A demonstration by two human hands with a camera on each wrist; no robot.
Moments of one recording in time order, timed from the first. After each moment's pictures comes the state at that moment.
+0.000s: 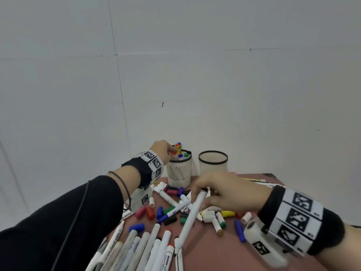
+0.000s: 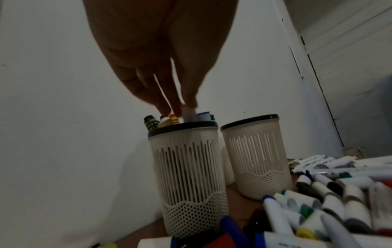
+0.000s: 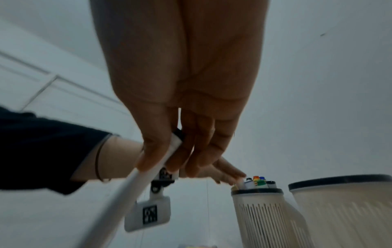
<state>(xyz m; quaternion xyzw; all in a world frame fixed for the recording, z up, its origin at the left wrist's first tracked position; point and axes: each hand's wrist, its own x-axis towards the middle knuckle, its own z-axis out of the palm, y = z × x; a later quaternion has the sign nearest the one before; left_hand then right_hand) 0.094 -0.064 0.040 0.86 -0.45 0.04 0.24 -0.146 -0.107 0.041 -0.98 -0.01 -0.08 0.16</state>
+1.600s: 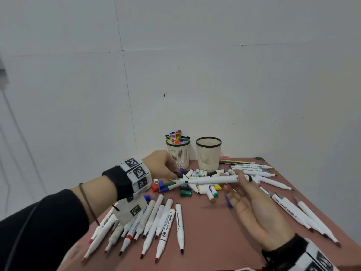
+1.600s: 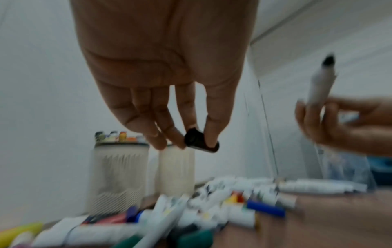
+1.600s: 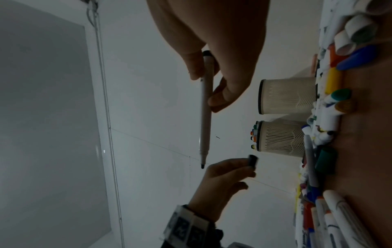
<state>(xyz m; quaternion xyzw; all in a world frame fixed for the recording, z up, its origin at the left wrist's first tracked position) 0.007 0.033 0.029 0.82 -0.55 -0.09 0.17 -0.226 -0.051 -0.025 -0.30 0.14 -0.40 0.86</state>
